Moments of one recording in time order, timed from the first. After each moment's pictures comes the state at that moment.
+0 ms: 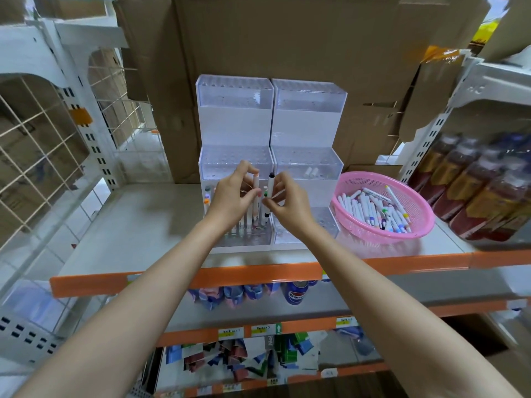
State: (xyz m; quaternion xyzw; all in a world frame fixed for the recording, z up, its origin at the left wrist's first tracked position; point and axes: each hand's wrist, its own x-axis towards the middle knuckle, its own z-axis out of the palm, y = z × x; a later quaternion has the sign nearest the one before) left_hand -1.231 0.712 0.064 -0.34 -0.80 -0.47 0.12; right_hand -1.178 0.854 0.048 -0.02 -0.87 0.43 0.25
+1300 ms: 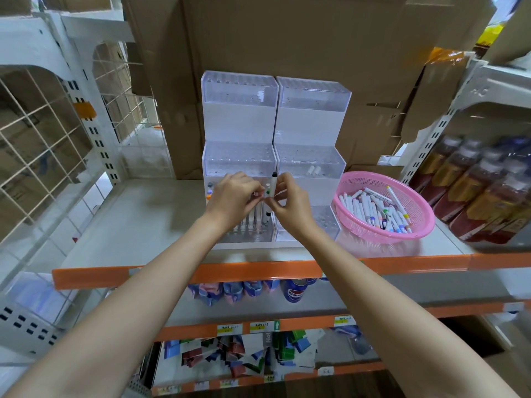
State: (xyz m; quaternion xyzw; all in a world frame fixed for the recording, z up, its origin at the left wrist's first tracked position) left_hand -1.241 0.703 0.053 -0.45 -0.82 -0.23 0.26; right_hand -1.177 0.850 0.042 -0.02 -0.87 0.42 0.27
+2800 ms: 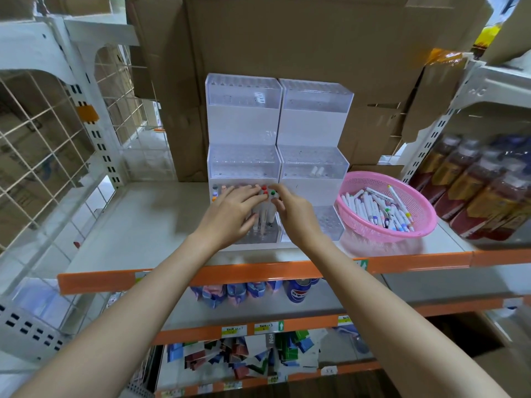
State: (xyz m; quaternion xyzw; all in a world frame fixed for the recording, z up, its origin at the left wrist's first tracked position) left_hand -1.232 0.676 0.030 -0.46 -0.84 -0.20 0.21; right_hand -1.166 0.844 0.031 0.01 -0.93 0.24 0.27
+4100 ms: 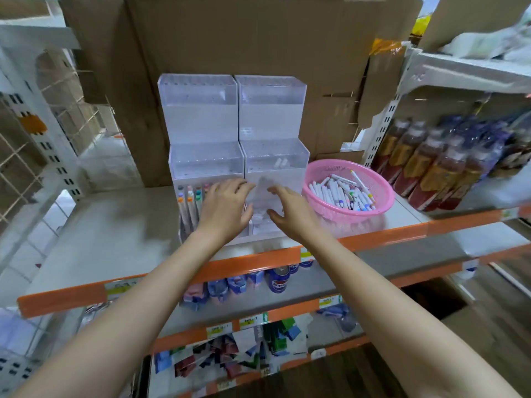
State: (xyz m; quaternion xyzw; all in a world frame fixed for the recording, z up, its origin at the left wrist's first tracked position) left_hand -1.203 0.727 0.045 -0.43 -0.86 -0.18 0.22; right_hand -1.124 0.888 0.032 -0.09 -0.96 0.21 0.18
